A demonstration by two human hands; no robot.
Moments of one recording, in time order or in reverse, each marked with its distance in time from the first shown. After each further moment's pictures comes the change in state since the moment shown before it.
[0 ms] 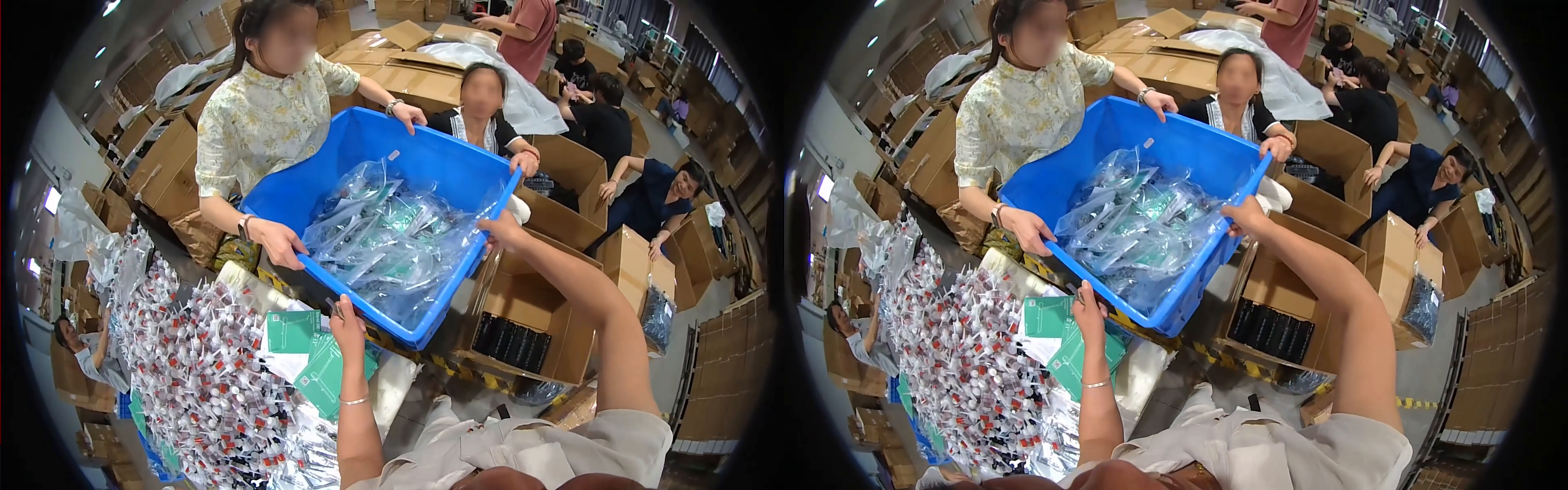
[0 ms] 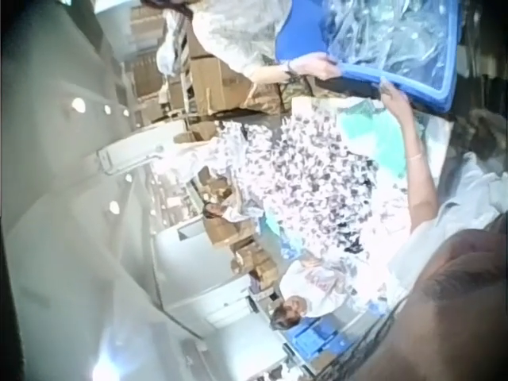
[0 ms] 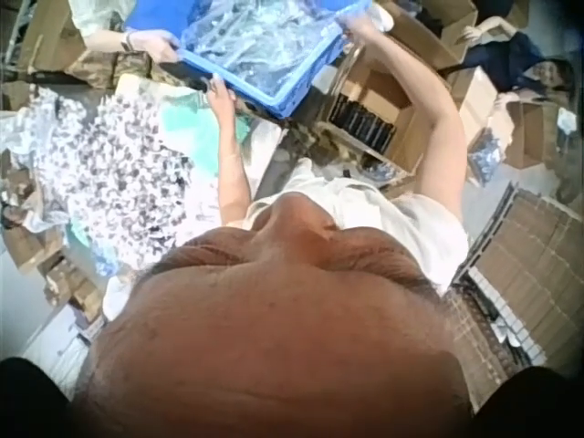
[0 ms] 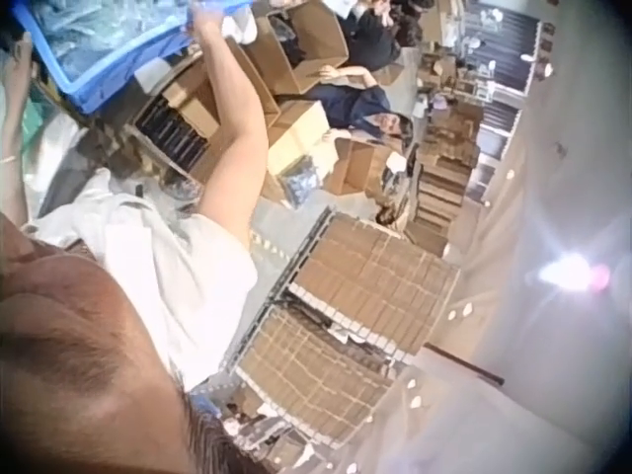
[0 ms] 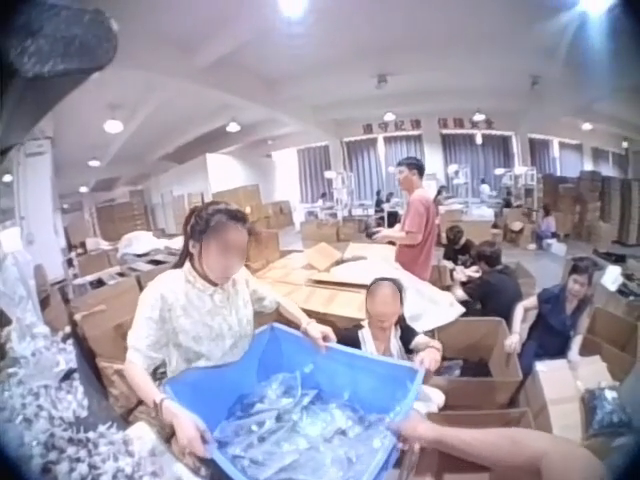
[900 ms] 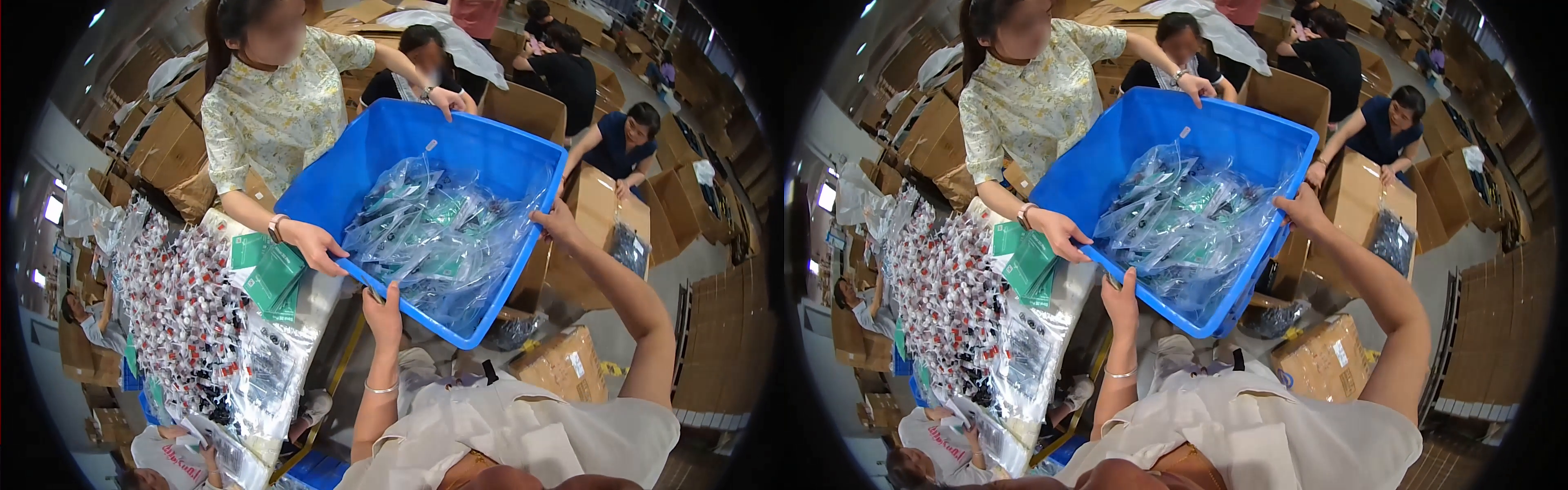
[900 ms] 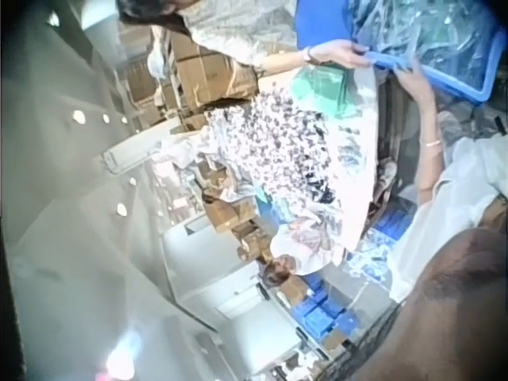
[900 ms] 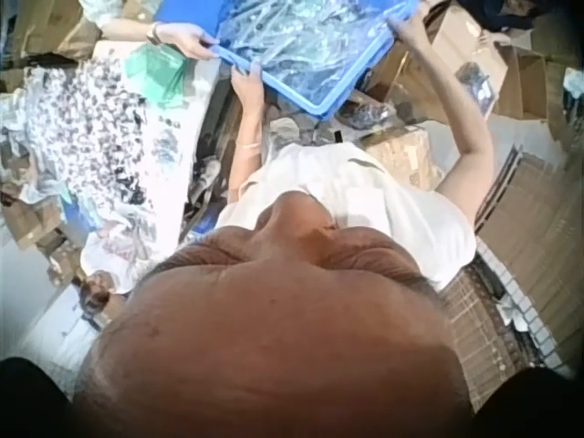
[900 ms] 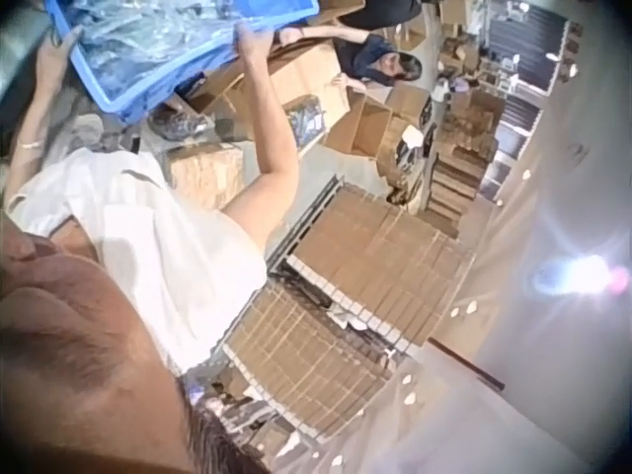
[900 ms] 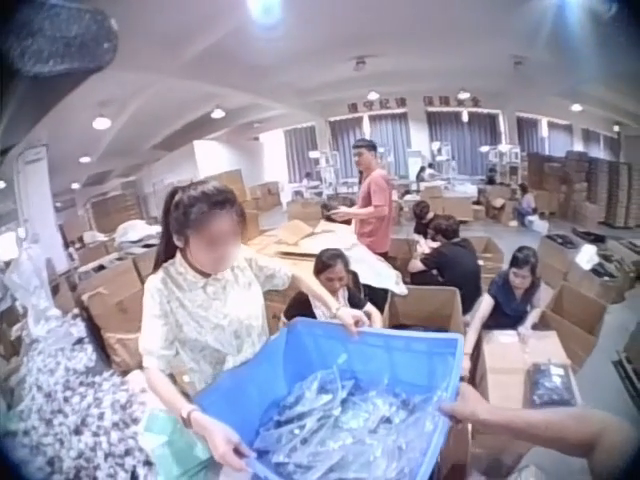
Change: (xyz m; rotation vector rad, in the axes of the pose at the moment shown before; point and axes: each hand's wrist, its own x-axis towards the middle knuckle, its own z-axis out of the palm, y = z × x) left_hand -0.330 -0.006 0.116 0.176 0.017 0.105; right_hand -0.306 0.101 -0.248 -0.181 0.178 -0.097
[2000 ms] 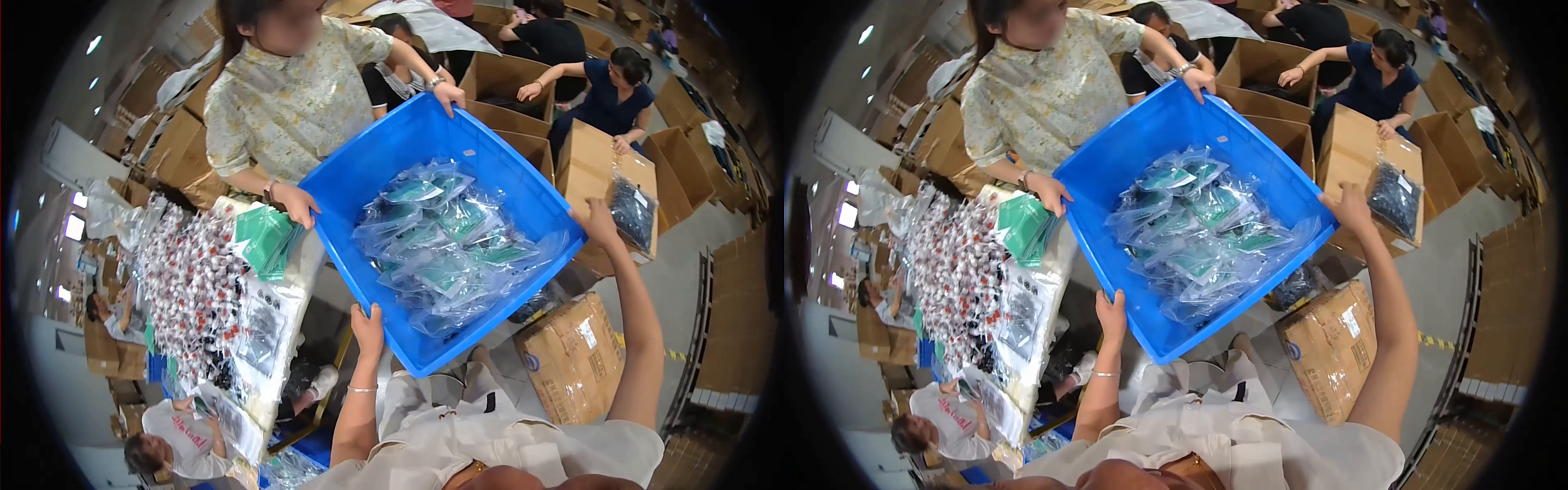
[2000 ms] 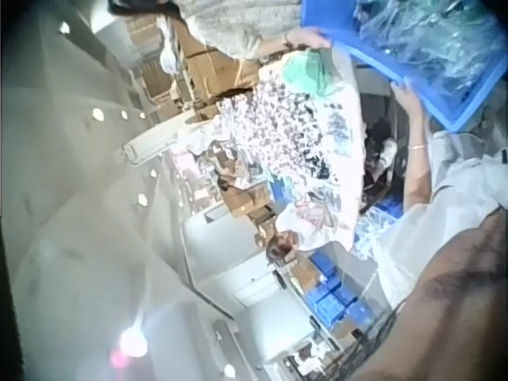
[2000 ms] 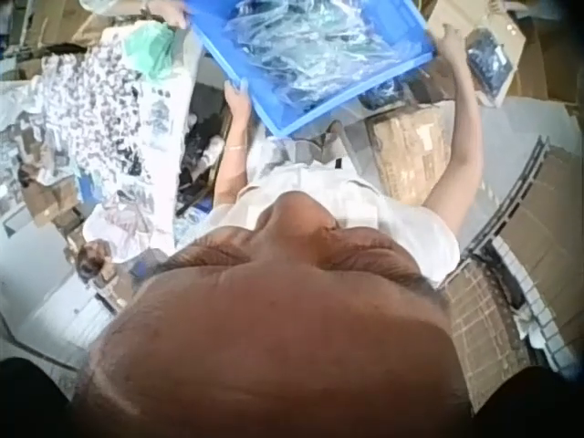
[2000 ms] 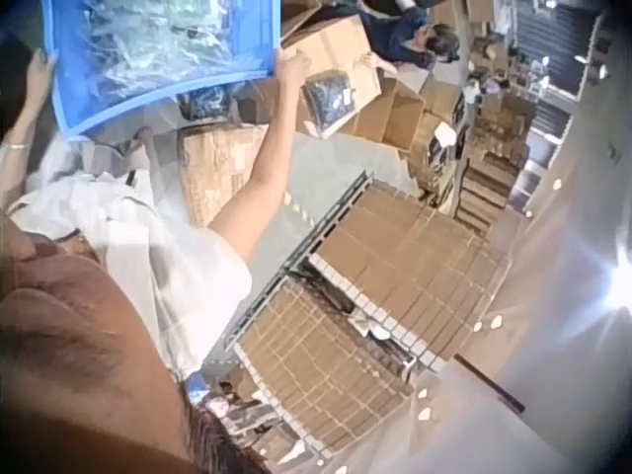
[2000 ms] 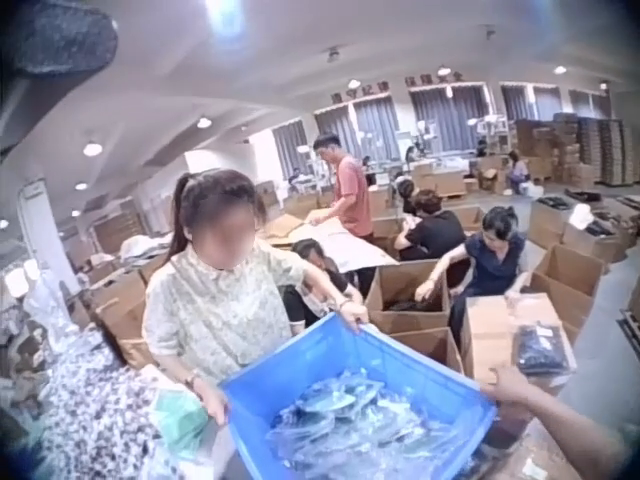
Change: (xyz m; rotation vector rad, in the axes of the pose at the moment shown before) left_hand -0.144 -0.083 -0.051 0.351 -0.041 0.073; right_hand -0.079 0.205 -0.149 -0.898 0.438 -0.241
